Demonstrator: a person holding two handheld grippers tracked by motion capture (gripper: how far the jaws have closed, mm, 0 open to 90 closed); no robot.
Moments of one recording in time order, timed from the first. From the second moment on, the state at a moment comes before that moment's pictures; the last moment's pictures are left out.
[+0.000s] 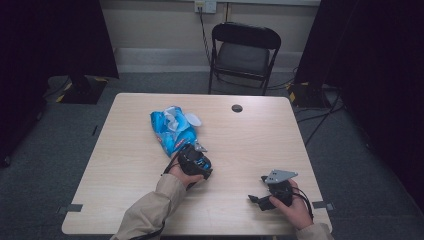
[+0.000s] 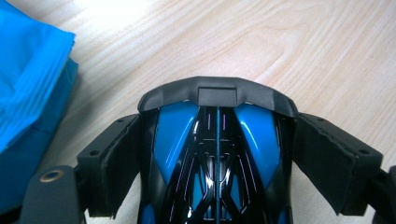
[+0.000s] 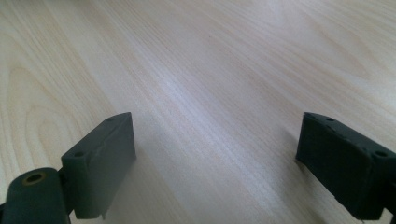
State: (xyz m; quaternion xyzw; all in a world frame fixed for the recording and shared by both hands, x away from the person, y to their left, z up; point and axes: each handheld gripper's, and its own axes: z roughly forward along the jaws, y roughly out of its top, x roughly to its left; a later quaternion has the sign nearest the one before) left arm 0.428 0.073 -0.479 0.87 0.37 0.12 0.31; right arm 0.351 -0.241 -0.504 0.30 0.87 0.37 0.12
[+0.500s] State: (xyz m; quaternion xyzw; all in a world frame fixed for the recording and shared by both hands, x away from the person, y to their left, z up) left arm 0.426 0.077 -0.467 0.87 0.37 0.11 0.32; right arm 0.351 -0.240 -0.505 0.30 0.87 0.37 0.12
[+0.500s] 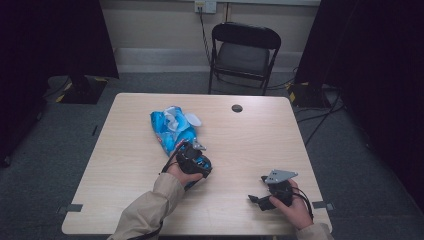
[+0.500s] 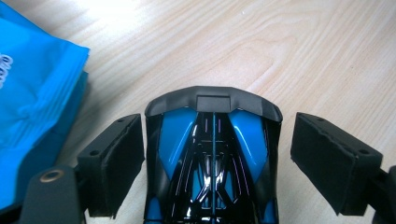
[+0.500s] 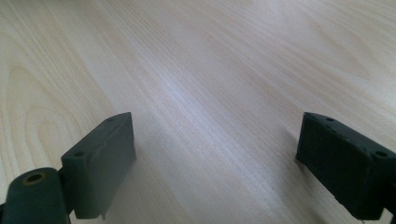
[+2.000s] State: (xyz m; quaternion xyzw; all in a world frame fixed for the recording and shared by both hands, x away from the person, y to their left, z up) left arm 0.473 0.154 -0.411 0.82 0.43 0.17 0.35; right arm 0.351 -0.241 -0.504 0.30 0.87 0.37 0.12
